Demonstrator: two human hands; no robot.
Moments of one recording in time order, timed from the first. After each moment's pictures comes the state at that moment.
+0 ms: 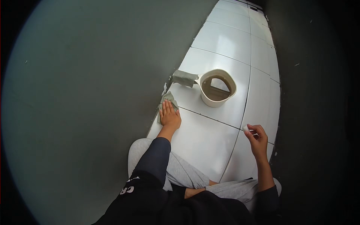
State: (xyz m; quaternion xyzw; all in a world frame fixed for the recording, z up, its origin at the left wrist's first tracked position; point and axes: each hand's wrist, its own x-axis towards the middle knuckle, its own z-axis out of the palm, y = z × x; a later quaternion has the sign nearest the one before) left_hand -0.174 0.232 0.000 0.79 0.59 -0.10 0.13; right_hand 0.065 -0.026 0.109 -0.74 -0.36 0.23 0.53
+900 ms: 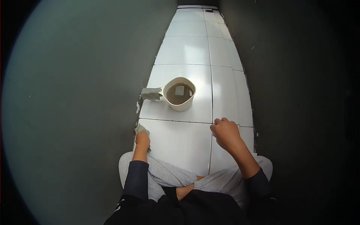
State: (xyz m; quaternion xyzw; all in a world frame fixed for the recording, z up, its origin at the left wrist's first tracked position) left_hand -0.226 0.228 0.006 0.83 0.53 -0.10 0.09; right_hand 0.036 -0.034 0.179 -0.79 -0.61 0.02 0.02
